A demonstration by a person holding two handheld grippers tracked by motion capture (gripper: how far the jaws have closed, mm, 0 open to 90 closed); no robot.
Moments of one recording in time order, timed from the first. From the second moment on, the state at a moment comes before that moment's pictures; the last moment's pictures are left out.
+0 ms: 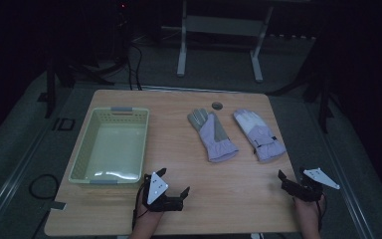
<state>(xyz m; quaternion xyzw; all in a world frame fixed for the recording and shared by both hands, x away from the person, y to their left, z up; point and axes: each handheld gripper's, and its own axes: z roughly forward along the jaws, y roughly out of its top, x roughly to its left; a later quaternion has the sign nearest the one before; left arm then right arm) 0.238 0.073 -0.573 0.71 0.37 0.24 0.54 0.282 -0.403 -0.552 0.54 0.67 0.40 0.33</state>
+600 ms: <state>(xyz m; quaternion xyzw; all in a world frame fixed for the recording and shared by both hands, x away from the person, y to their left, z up) 0.239 0.074 -0.573 0.71 0.37 0.24 0.54 0.286 -0.406 -0.534 0.52 0.69 0.38 0.32</state>
